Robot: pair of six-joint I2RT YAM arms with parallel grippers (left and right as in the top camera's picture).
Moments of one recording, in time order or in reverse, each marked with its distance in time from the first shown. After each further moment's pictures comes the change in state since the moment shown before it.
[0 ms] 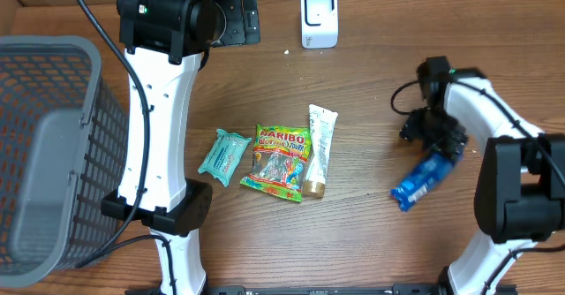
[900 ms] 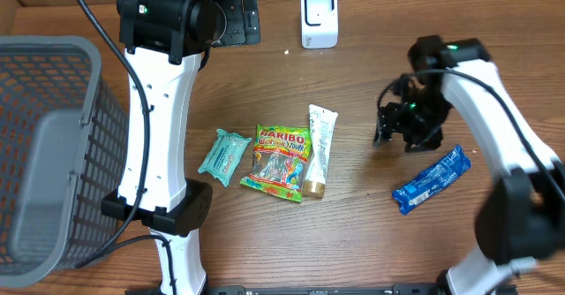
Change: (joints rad) left arm 0.000 0.000 0.000 0.000 0.003 0.000; right arm 0.097 -0.188 0.203 -0.315 -0.433 -0.479
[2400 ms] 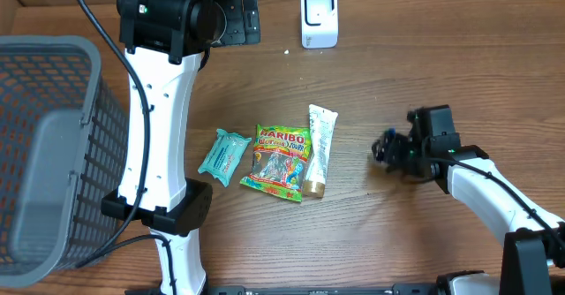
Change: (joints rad) left arm 0.000 0.001 0.000 0.000 0.000 0.000; right arm 0.000 -0.269 -0.835 1.175 0.080 0.333
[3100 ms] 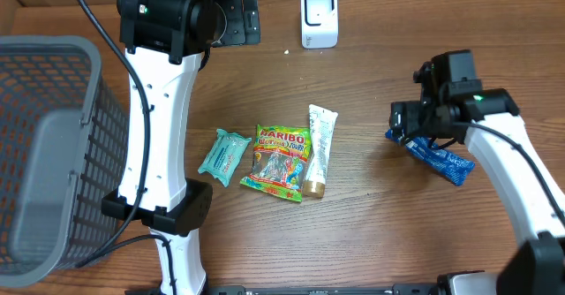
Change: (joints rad) left arm 0.000 0.000 0.000 -0.002 0.000 0.000; right arm -0.032 0.042 0.481 -0.621 0.162 -0.414
